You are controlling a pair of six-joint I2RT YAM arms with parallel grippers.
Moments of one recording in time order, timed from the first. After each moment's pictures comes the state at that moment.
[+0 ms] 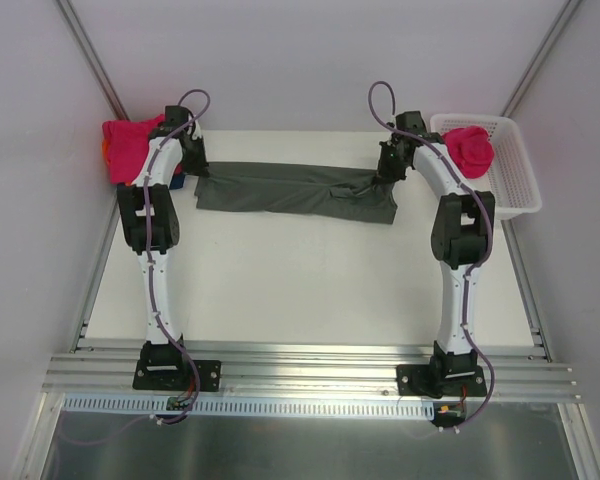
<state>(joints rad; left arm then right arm) 0.06 2.44 2.20 -0.78 0.19 -0.15 0.16 2.28 2.02 -0.75 -0.20 0.26</state>
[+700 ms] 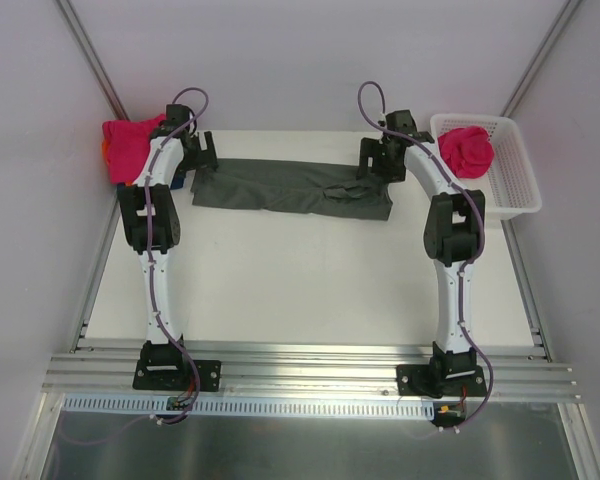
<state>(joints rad) 0.05 2.45 2.22 -0.75 0.03 -0.19 0.20 2.35 2.11 -0.74 -0.14 0.24</state>
